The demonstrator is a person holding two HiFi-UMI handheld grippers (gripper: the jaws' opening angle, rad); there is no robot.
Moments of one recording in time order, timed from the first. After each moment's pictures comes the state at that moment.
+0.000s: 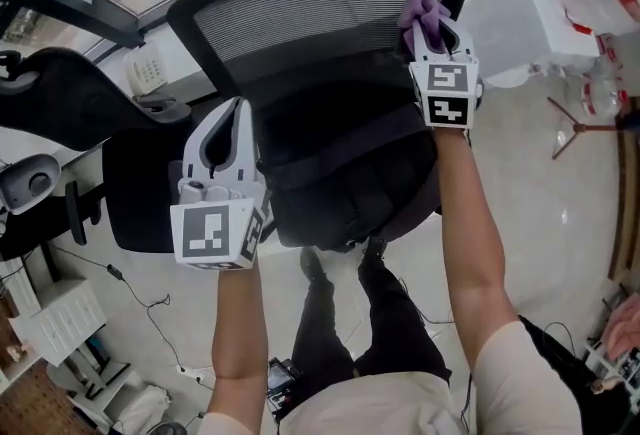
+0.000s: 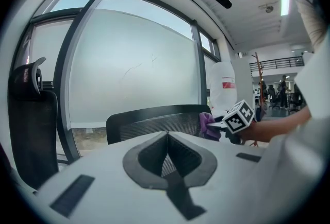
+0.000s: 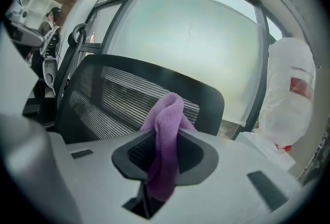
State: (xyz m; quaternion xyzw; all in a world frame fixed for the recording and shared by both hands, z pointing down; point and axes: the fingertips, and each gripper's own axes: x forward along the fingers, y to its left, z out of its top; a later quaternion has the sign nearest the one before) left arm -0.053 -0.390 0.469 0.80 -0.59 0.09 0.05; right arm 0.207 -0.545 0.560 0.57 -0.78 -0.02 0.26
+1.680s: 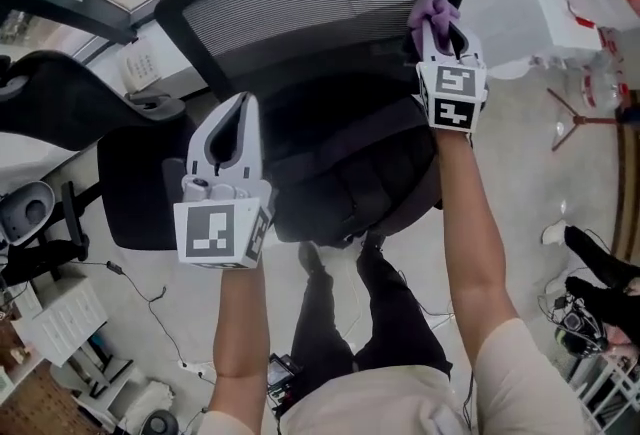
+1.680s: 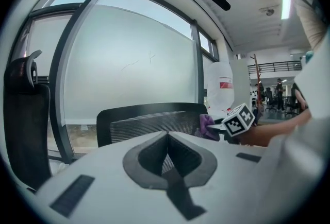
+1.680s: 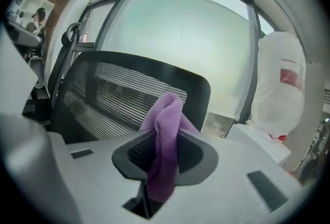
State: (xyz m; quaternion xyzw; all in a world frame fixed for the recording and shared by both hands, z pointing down) left arm -0.038 -0.397 0.479 0.81 -0.58 0.09 0.08; right arm 0.232 -0.541 0.576 0.61 -0.76 -0.01 0.25
